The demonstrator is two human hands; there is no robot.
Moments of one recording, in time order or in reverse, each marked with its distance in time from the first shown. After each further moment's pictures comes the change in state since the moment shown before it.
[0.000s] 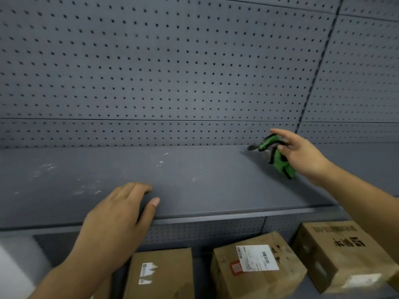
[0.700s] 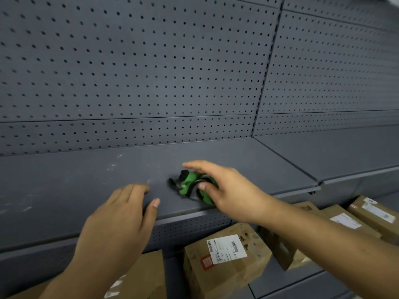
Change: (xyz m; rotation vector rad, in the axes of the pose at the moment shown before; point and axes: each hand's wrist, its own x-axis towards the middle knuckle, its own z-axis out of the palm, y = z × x) left_hand 0.015 0.075 0.024 -0.014 -0.054 0.089; right_hand -0.092 -0.040 0.045 -0.116 -0.288 -0.373
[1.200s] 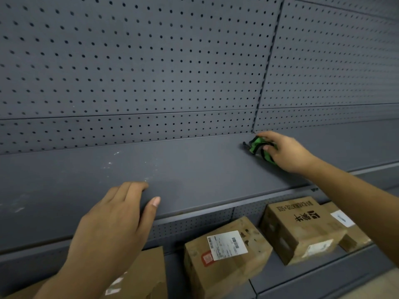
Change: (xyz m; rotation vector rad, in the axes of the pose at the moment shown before) left_hand 0.002 -0.005 0.006 0.028 0.040 0.038; right_hand 0.018 0.139 -0.092 -0.198 0.184 0.444
